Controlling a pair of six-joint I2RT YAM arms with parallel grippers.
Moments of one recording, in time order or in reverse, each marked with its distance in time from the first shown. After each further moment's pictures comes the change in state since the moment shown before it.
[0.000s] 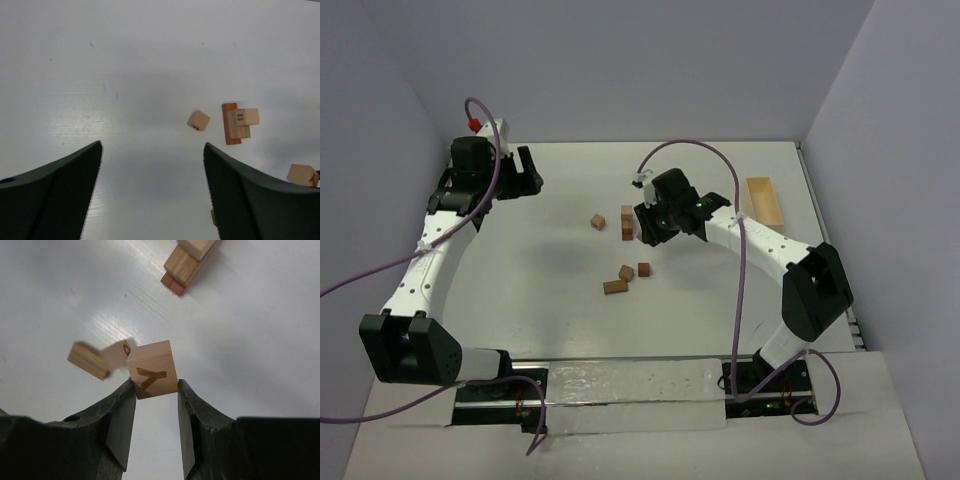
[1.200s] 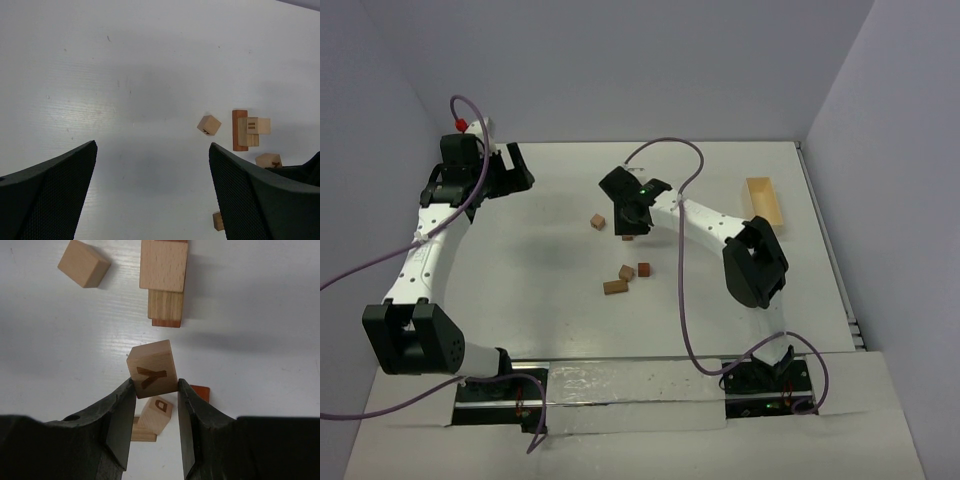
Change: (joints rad) left arm 0.084 0.055 0.035 -0.026 0.031 -0.022; right arm 0.137 0.393 0.436 -0.250 0.386 0.603
